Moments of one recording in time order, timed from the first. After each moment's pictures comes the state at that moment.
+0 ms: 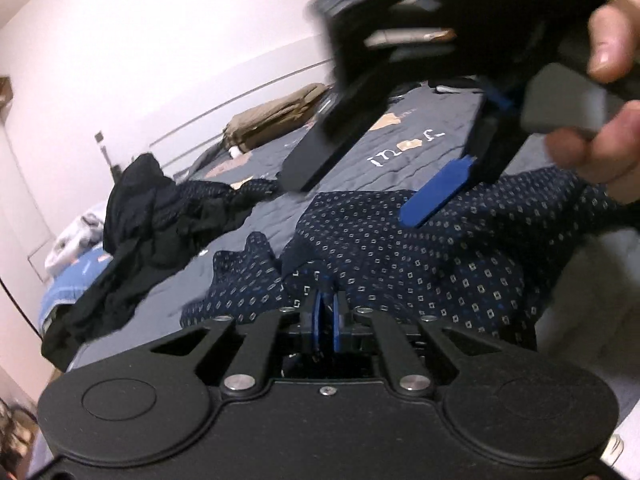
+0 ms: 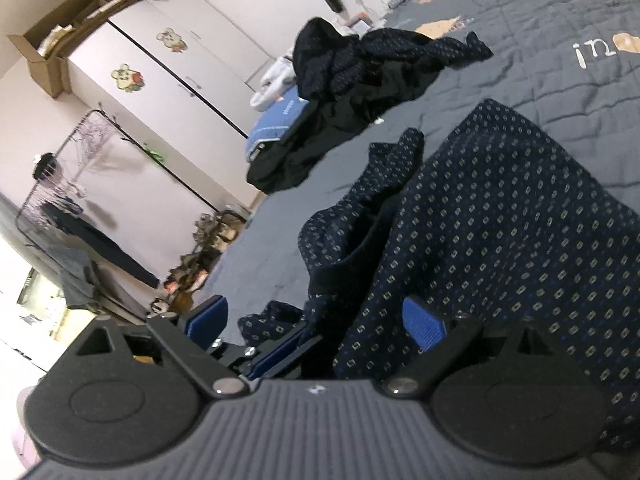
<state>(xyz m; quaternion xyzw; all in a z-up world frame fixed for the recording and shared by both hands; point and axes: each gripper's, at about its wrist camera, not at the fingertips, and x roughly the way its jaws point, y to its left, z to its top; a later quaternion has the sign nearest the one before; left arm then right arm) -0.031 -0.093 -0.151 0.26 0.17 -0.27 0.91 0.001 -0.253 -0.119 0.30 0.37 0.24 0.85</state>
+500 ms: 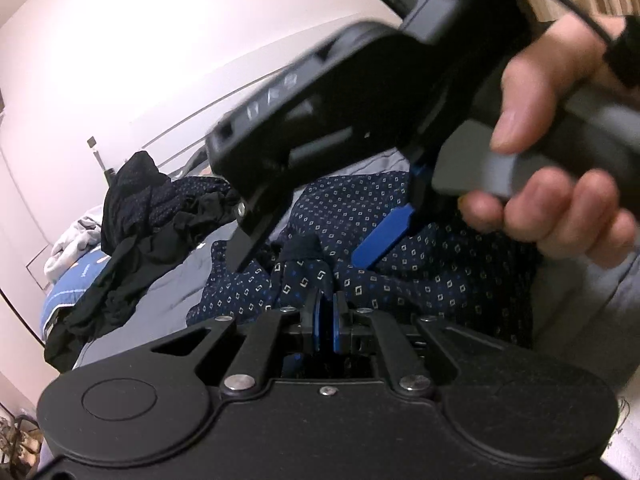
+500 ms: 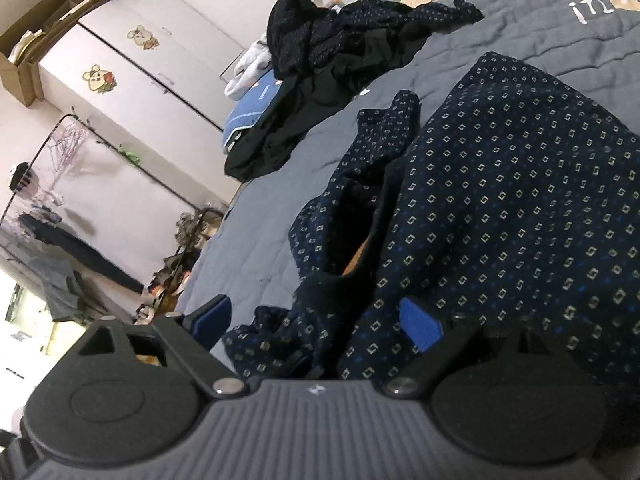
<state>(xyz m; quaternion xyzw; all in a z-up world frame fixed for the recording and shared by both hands) -0.036 -0.083 -0.161 0.28 0.17 -0.27 0.90 0.022 -0.210 -0.152 0.32 0.39 0.21 0.84</state>
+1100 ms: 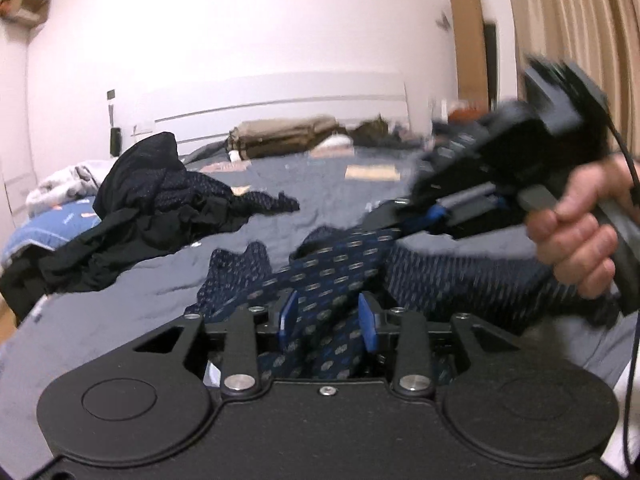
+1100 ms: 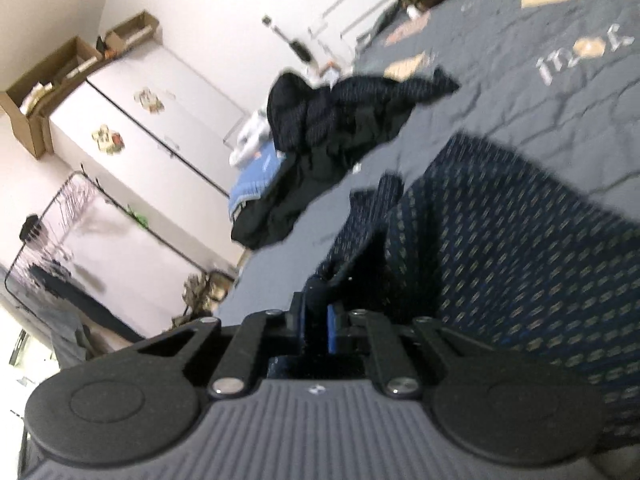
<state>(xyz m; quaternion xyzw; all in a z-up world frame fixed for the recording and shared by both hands) -0.032 -0.028 -0.112 0.08 0.17 -0.31 0.93 -0.010 -0.275 -0.110 0.35 0.30 0.18 0.87</state>
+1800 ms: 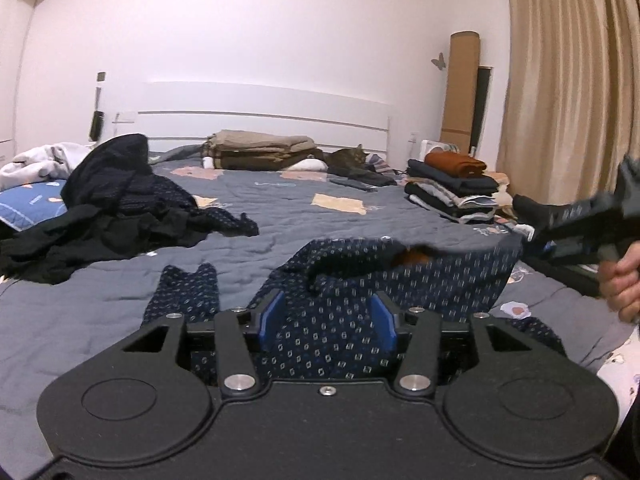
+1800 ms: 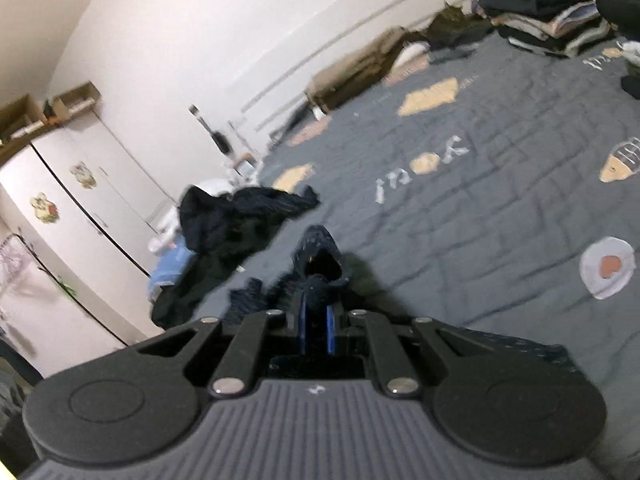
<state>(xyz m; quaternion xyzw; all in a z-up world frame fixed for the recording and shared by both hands) -0.024 -0.057 -0.087 0.01 0.18 -0.35 0.92 -0.096 -0.420 -0.100 0.33 0.25 0.02 0.91</state>
